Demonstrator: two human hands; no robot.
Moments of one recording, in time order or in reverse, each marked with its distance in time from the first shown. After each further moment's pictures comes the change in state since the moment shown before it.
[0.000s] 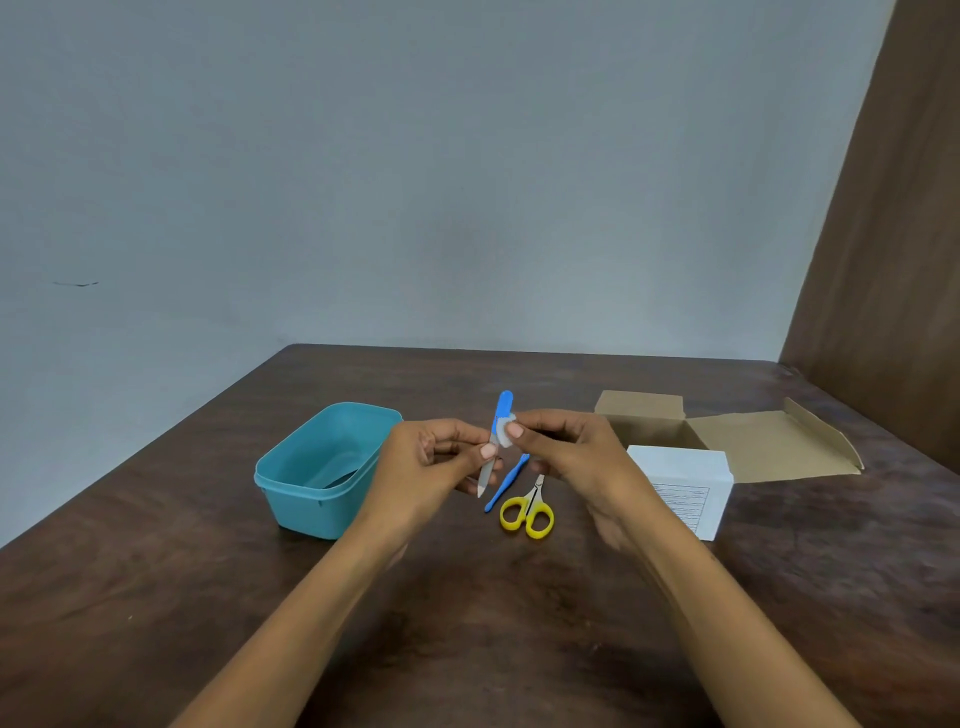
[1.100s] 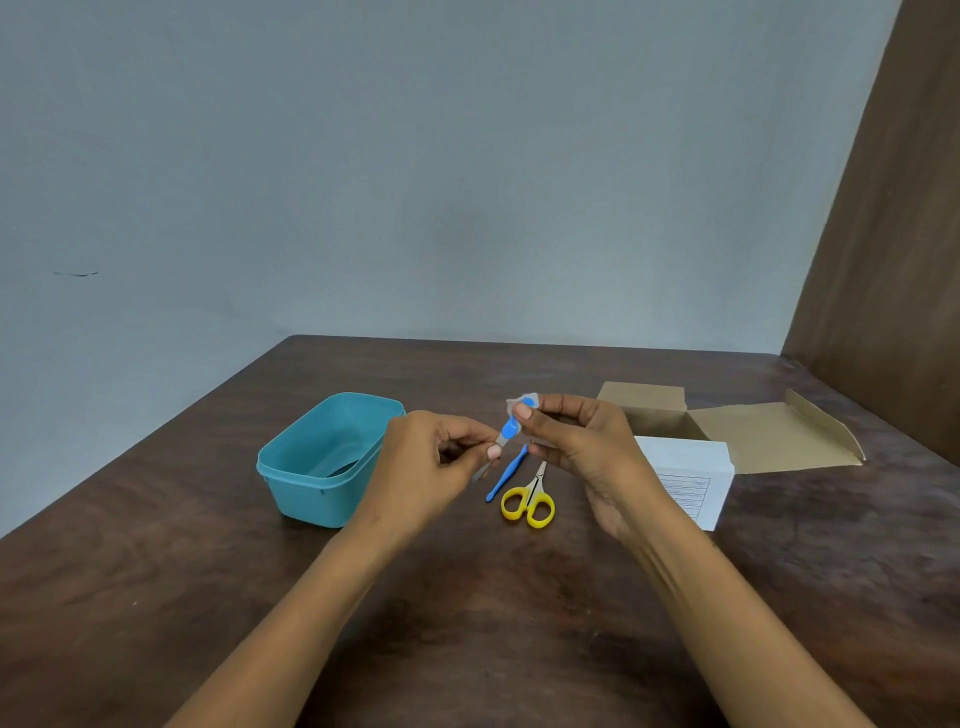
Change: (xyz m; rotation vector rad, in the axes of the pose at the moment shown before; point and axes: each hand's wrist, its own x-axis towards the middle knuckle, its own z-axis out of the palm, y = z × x) left_hand -0.002 0.002 -0.003 0.446 0.033 0.206; right_hand 0.000 -0.004 -0.001 0.184 0.059 0.055
